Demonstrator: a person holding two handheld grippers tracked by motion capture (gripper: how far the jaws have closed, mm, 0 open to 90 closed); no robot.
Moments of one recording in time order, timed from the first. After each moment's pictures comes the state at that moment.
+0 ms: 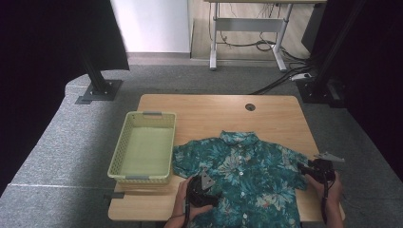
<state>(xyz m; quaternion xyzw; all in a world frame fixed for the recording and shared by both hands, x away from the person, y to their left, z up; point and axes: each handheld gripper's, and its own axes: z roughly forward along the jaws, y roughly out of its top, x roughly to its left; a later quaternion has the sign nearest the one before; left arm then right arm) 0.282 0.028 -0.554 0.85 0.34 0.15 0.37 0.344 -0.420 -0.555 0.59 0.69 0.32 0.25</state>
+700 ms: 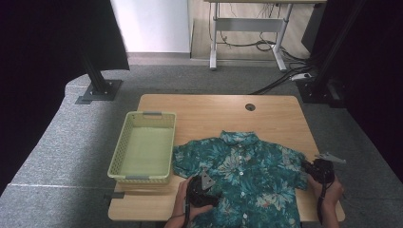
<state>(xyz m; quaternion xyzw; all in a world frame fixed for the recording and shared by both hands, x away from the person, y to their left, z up) 0.282 0.027 -0.554 0.85 0.34 0.15 0.37 0.344 -0.419 -0.557 0.60 0.68 0.34 0.25</state>
